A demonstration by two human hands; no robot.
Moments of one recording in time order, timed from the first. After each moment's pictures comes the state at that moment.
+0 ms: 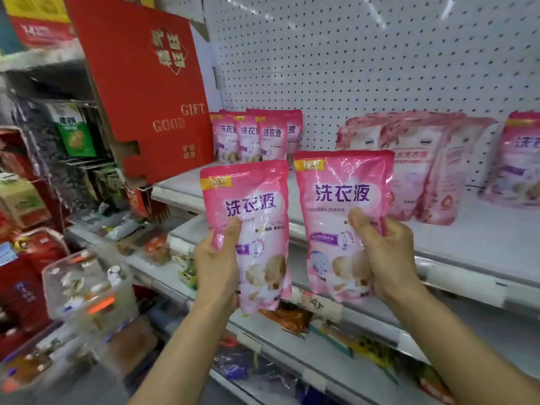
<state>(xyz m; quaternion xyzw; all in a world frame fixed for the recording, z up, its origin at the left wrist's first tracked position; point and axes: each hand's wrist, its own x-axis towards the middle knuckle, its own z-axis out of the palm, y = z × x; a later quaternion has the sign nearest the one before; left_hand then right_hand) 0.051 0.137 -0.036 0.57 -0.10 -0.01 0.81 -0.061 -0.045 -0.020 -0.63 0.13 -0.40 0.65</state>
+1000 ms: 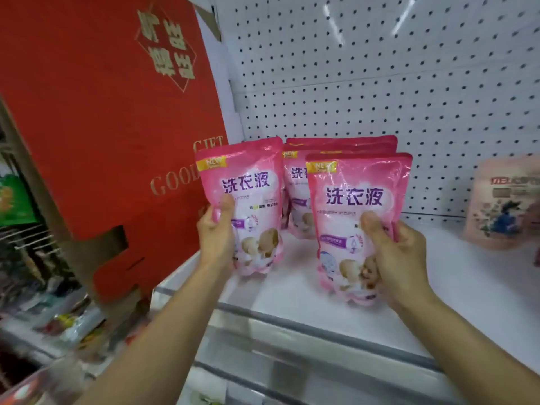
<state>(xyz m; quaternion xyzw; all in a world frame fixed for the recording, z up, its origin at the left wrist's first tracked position) 0.519 0.089 0.002 0.59 -0.20 -0.01 0.79 0.320 -0.053 -0.013 -0.58 0.22 -0.50 0.60</state>
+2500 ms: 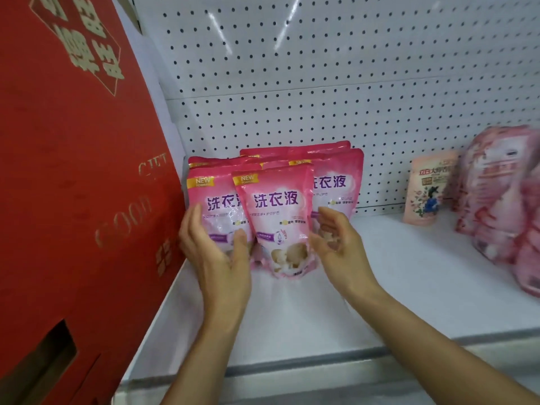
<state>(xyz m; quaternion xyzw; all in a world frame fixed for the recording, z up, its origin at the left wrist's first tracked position) 0.545 0.069 -0.016 0.61 -0.39 0.11 0.68 0.390 -0.021 -0.014 -0.69 0.31 -0.51 0.41</state>
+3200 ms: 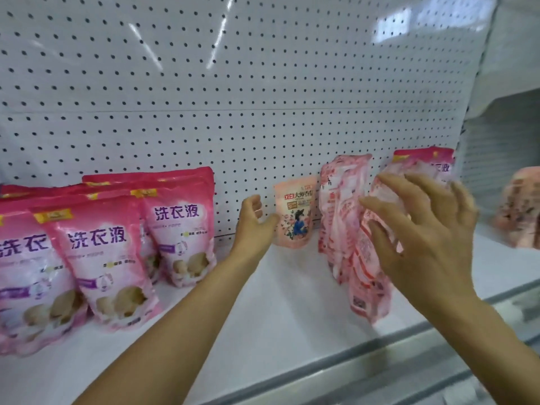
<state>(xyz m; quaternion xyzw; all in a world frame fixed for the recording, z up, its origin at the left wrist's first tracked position) 0.331 -0.140 0.032 0.57 -0.50 -0.27 0.60 0.095 -0.093 0.049 -0.71 0.39 -0.46 -0.36</state>
